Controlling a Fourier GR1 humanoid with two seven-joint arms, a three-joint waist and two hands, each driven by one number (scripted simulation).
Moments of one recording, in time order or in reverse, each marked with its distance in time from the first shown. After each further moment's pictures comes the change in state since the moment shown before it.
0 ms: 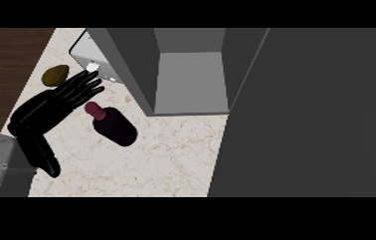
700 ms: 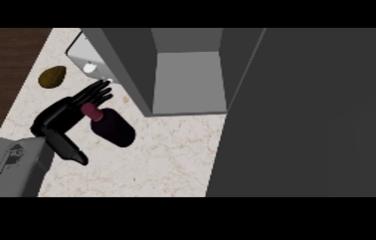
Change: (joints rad) left arm -0.055 -0.006 -0.032 0.292 -0.344 0.069 -0.292; right arm -0.039 -0.054 0.029 0.001 0.008 -0.056 0.003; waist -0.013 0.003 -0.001
